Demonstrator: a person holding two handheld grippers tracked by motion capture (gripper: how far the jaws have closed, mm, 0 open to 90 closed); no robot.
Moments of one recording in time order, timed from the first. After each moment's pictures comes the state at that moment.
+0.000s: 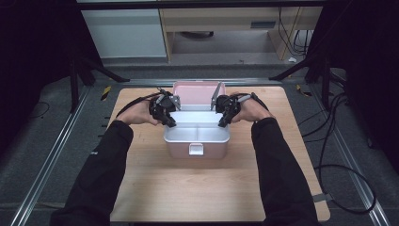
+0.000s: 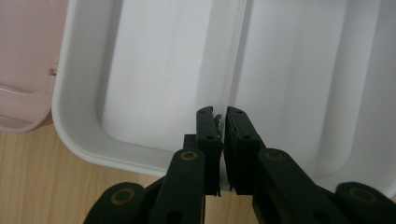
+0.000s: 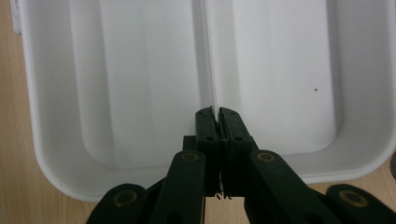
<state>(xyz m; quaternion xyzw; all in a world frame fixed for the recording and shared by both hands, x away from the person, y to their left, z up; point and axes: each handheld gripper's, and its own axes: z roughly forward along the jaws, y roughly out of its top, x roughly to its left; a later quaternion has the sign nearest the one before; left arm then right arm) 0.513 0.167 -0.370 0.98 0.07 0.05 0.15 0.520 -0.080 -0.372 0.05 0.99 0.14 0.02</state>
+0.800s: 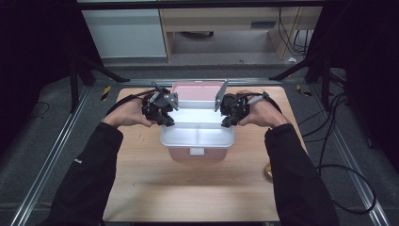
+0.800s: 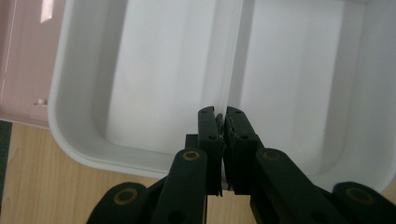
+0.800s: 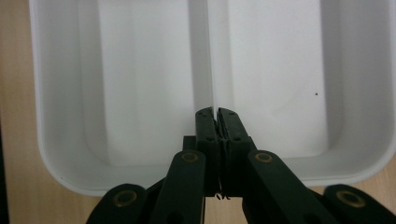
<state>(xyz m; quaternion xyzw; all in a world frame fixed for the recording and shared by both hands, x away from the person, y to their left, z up) 0.454 0.165 -0.306 0.98 0.05 0.08 0.17 0.460 -0.090 -0.312 0.03 0.98 0.16 0.07</state>
